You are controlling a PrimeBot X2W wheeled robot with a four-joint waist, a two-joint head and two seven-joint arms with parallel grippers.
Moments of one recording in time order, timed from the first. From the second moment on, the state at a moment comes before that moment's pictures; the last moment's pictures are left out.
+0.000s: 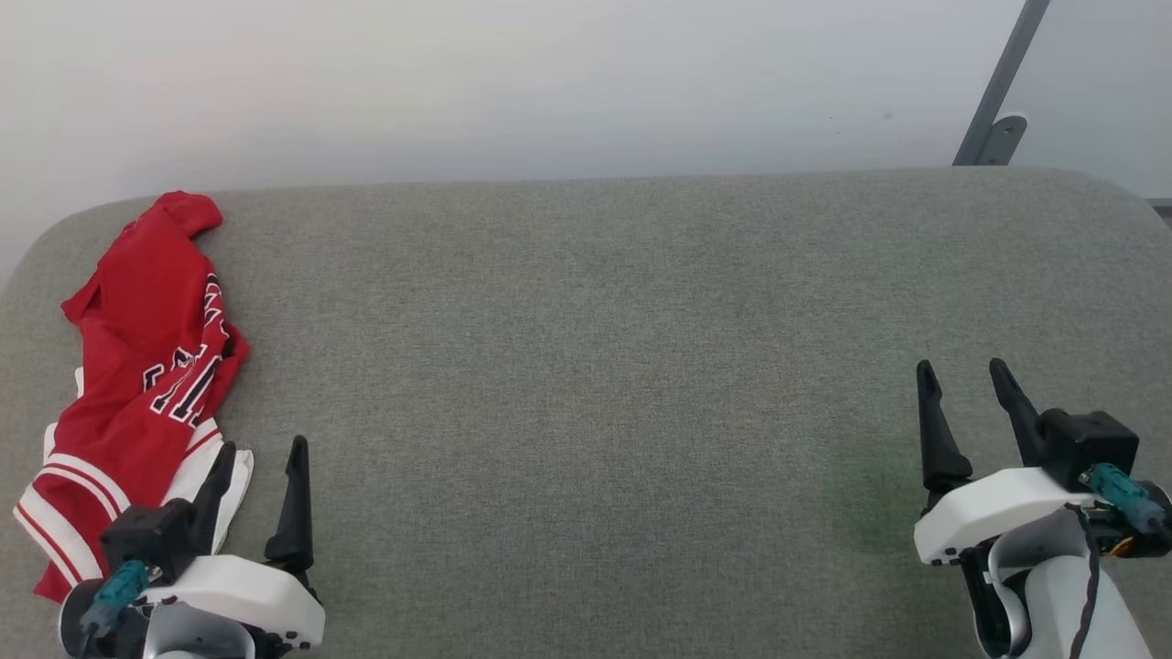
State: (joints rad) left arm -0.07 0.21 -0.01 0.28 -0.33 -0.09 -0.19; right arm -0.22 -0.07 -0.10 0.38 0.14 0.13 -0.19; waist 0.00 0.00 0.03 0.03
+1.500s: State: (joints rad) left arm -0.09 0.19 0.02 0.35 -0.19 -0.13 -0.26; right arm -0.22 -0.06 -0.14 0.41 0.01 0.13 -0.26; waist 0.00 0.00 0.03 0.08
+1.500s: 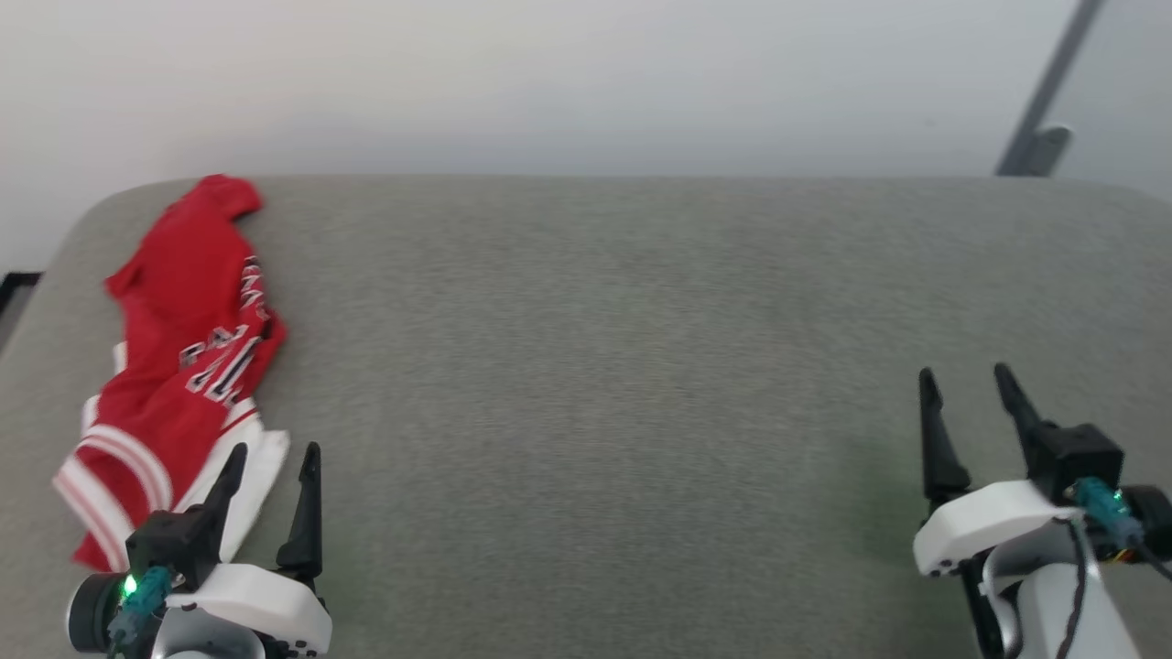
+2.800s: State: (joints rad) left arm 0.06 0.06 0.18 0.30 -0.18 -0.13 -0.26; right arm -0.31 -0.05 0.31 0.52 0.25 0.13 -0.26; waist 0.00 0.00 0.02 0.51
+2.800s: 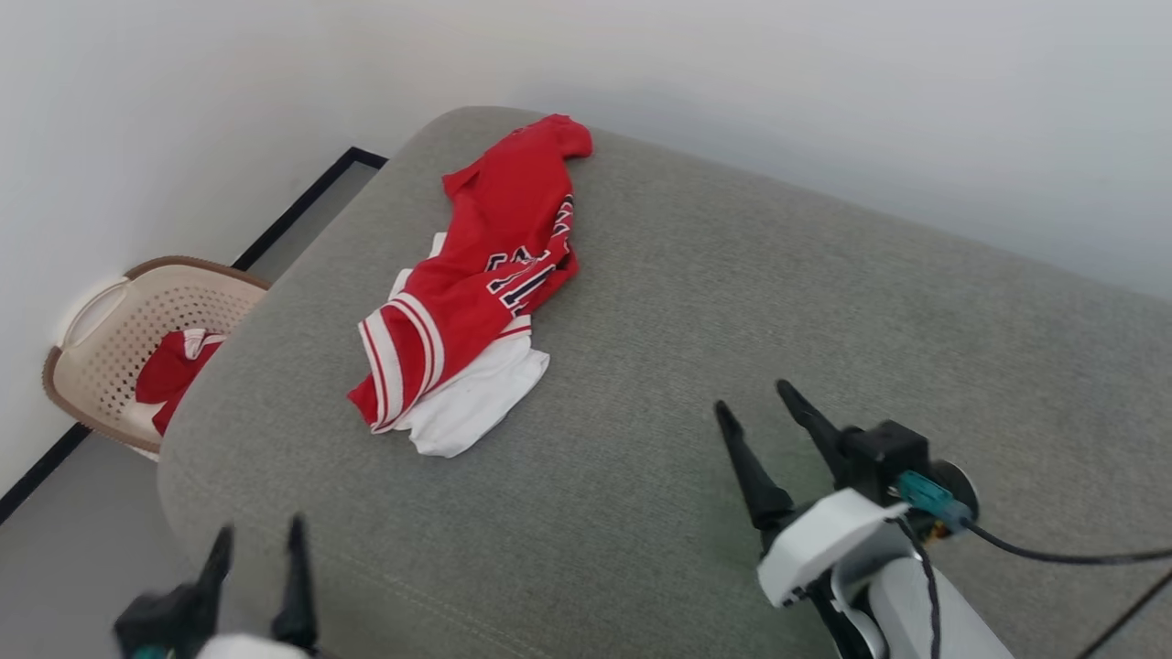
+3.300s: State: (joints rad) left arm -0.43 0.53 -0.31 0.47 -0.49 -0.13 -0.26; right arm -0.36 -0.05 0.28 0.47 0.20 0.13 -0.26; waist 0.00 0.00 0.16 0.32
